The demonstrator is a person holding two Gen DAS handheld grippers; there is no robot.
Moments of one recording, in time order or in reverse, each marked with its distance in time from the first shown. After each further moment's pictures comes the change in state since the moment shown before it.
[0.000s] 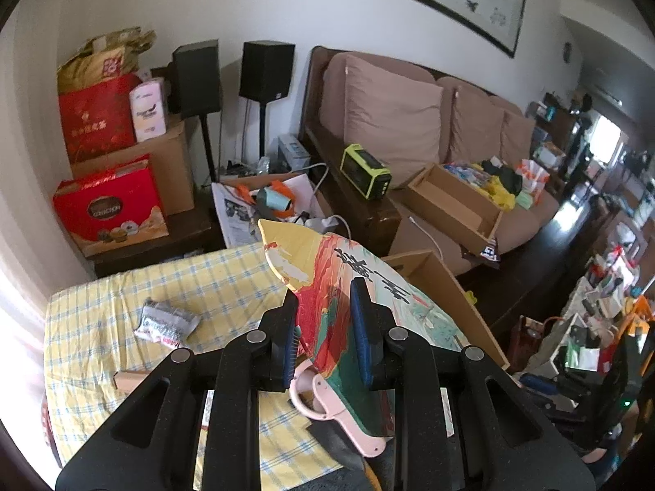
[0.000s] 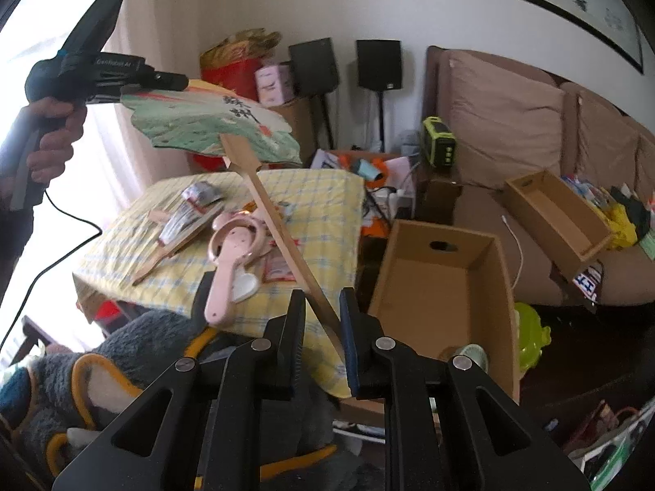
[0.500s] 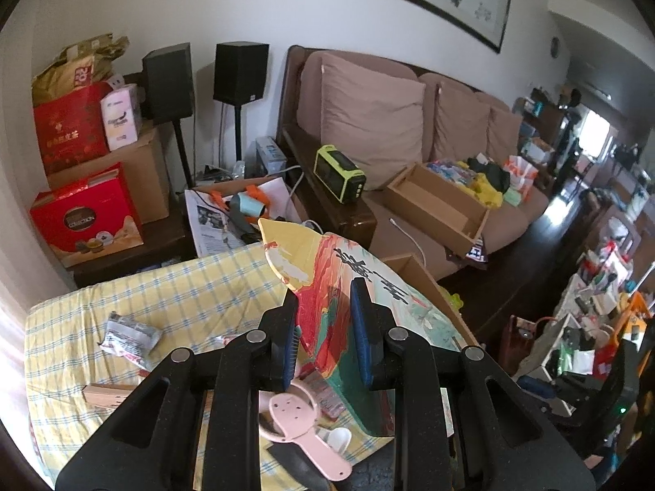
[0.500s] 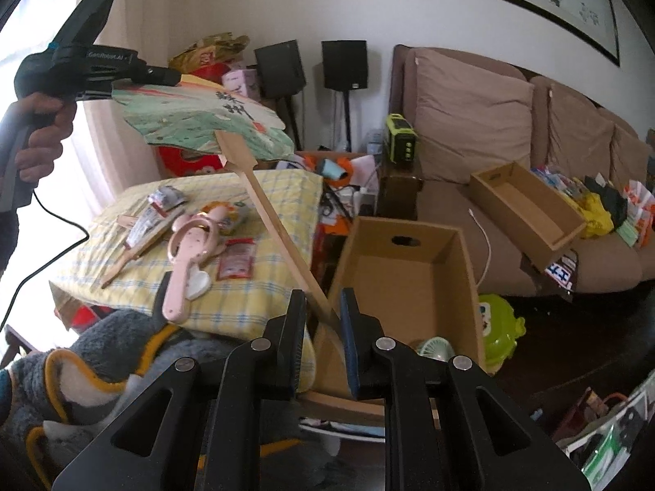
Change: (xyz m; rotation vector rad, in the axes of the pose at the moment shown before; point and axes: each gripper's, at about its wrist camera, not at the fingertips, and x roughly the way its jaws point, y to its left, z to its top) left arm 0.032 -0.045 0.007 0.021 0.000 -0.039; right arm -0.008 -0.035 -0.009 0.032 -0.003 -0.089
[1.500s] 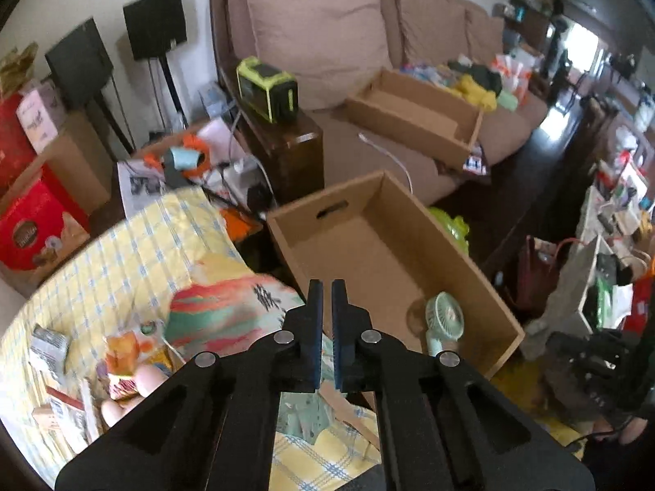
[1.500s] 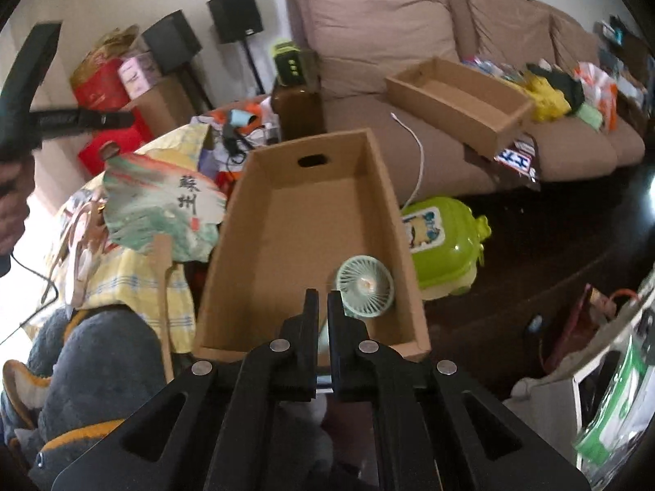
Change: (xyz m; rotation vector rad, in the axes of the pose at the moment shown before) left arm 0.158 -0.115 -0.050 0.182 0.255 0.021; right arm 0.038 -0.126 -0.066 0.289 0.188 -0.106
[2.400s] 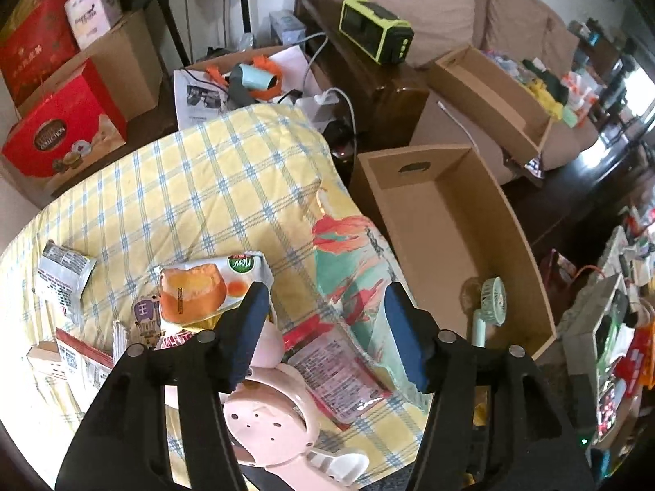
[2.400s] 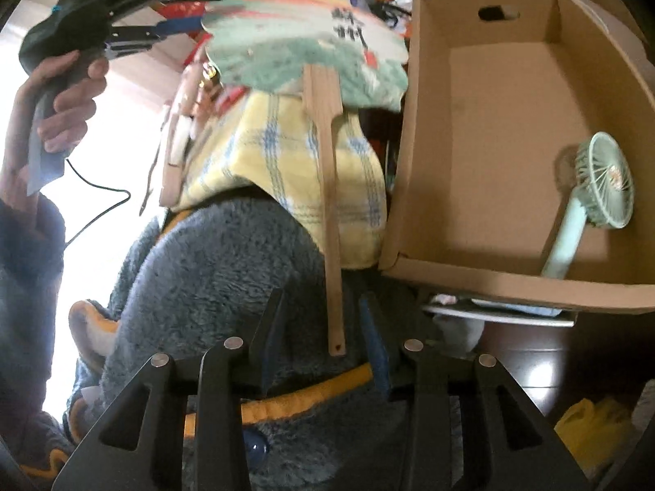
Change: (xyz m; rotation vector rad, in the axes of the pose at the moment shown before) left arm 0.021 0.109 -0.022 -0.225 0.171 0.061; right arm 0.103 0.107 -0.047 -0.033 0.423 0.550
